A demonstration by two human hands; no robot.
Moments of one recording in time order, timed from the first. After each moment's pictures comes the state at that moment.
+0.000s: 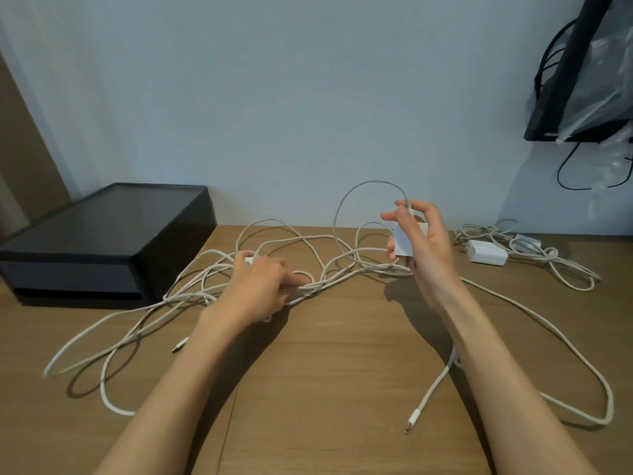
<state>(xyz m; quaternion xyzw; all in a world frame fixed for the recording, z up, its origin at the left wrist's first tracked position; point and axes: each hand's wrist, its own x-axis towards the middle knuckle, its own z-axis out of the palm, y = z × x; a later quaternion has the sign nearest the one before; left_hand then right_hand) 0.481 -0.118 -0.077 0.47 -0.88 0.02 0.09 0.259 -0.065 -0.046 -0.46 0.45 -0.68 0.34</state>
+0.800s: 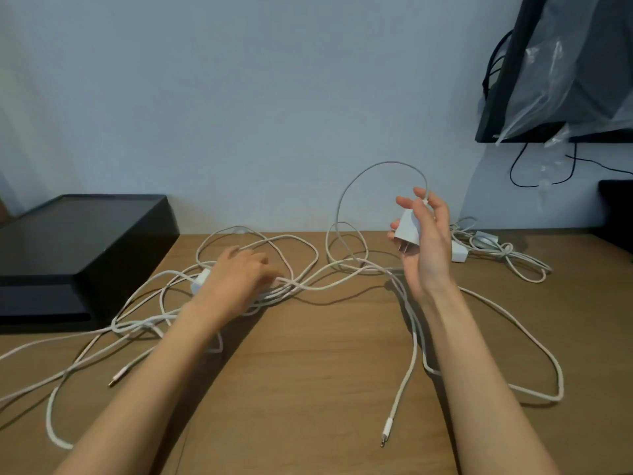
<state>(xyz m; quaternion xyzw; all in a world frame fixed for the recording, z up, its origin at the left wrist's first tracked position) 0.462 -0.147 -0.081 0.40 -0.90 0.14 0.09 0.217 -0.065 -0.043 -0.34 0.37 -0.80 0.33</state>
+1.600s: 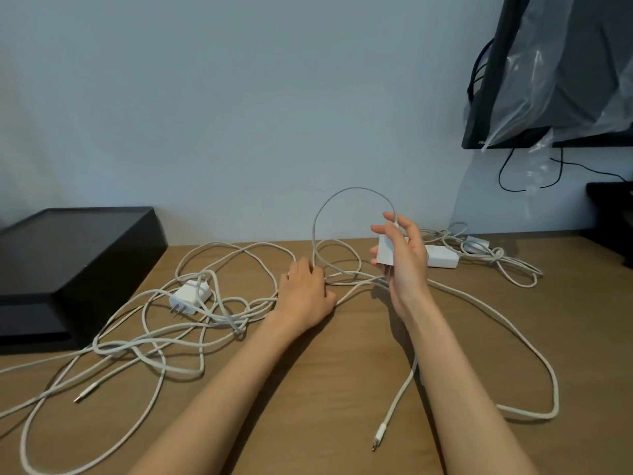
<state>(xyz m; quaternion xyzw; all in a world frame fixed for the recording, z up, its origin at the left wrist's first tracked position) 0.346 -0.138 -0.108 0.50 -0.85 -0.02 0.14 0.215 -0.079 -0.060 -0.33 0.47 -0.76 0.30</state>
